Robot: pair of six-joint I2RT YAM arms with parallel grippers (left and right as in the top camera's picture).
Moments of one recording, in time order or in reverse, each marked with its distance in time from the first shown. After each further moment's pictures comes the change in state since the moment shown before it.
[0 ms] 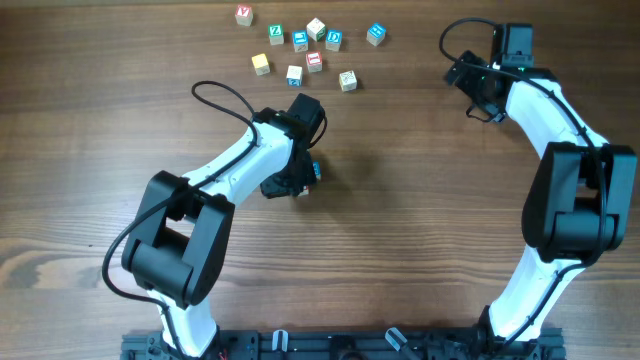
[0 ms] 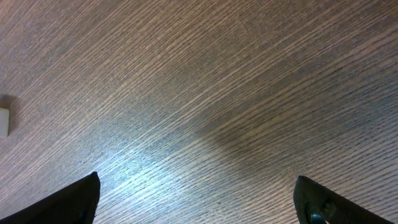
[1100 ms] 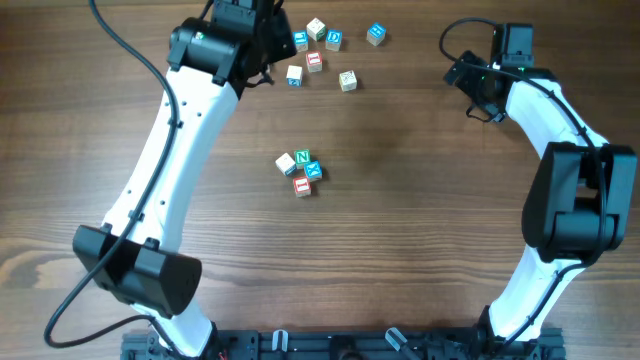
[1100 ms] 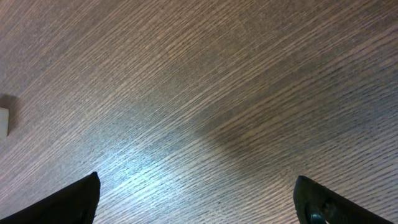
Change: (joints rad) left arm 0.138 -0.084 0.684 -0.025 -0.125 0.187; right arm 0.000 0.000 0.000 0.000 0.000 0.000
